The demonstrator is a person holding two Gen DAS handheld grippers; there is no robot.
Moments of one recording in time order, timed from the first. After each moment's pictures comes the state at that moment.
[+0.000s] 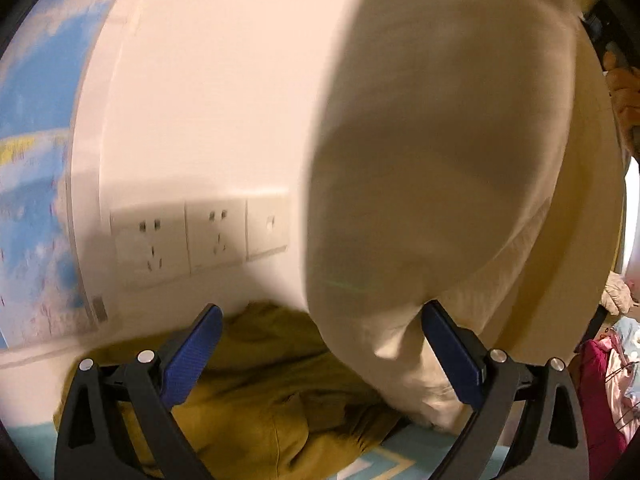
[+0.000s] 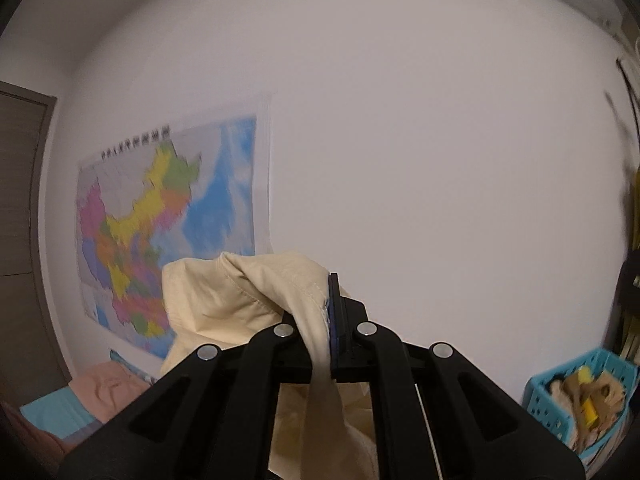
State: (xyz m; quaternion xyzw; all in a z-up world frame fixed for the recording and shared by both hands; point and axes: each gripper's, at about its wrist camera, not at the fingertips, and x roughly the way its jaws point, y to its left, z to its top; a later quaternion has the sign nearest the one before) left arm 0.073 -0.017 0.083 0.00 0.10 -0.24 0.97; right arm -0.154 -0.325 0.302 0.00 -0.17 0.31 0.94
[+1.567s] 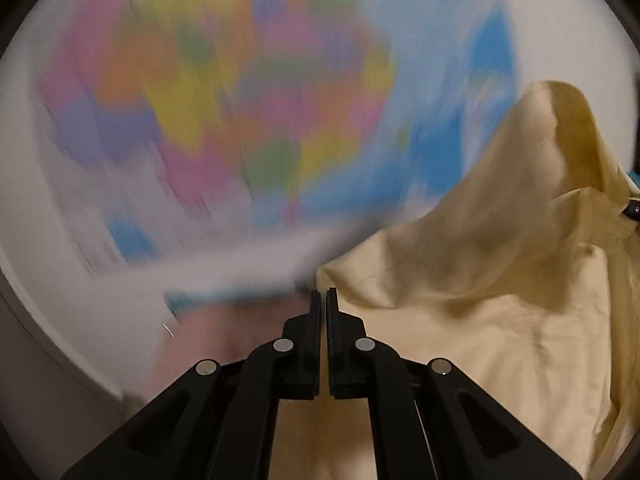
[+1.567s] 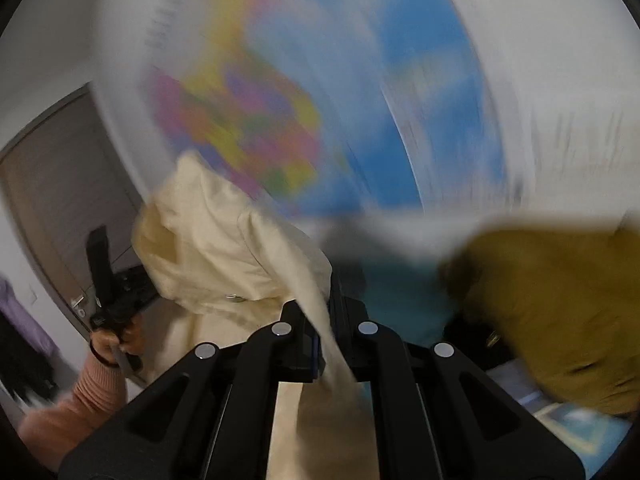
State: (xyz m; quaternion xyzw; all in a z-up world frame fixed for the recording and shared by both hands) left arm -0.108 0.346 0.108 0.01 0.32 0.22 0.92; right arm -0.018 0.002 0.095 0.02 0.23 0.50 0.84
